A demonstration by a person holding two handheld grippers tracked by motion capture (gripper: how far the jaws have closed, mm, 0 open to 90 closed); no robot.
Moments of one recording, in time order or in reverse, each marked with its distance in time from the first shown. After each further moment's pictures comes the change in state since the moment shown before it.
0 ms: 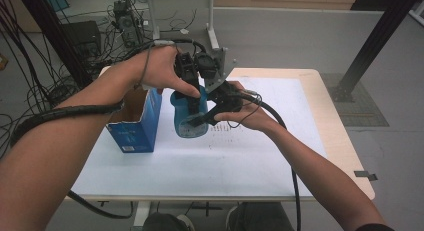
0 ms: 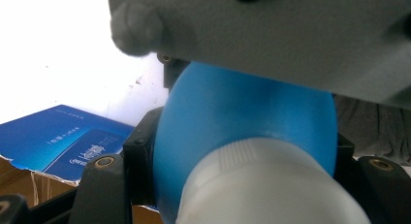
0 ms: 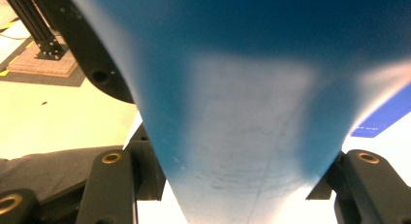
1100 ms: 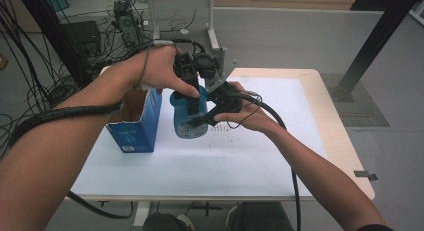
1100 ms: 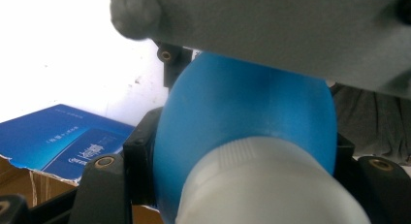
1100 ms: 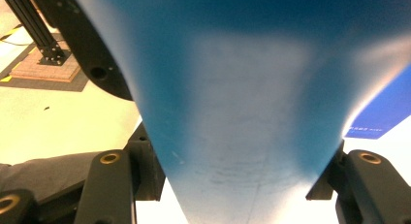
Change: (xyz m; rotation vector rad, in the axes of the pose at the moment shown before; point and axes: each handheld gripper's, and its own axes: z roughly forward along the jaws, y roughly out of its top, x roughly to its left) left arm 0.000 -0.002 -0.001 0.001 0.001 0.006; right arm 0.002 -0.001 0.001 -0.012 0.005 0.023
